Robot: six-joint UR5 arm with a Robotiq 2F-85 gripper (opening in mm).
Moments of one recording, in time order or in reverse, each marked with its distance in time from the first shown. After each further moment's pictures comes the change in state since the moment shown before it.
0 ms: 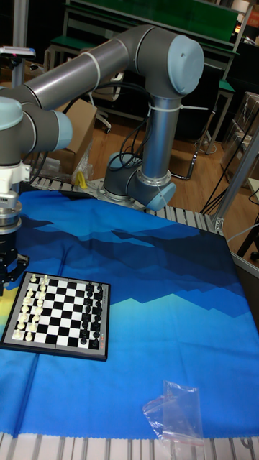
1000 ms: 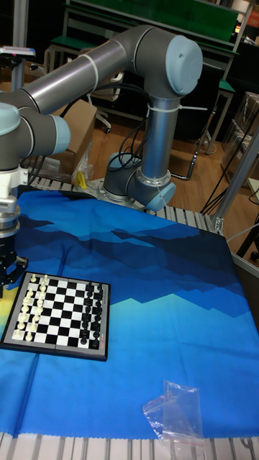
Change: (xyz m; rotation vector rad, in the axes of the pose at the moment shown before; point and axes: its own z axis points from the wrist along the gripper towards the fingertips) arm 0.007 -0.001 0.008 -0.007 0.016 -0.029
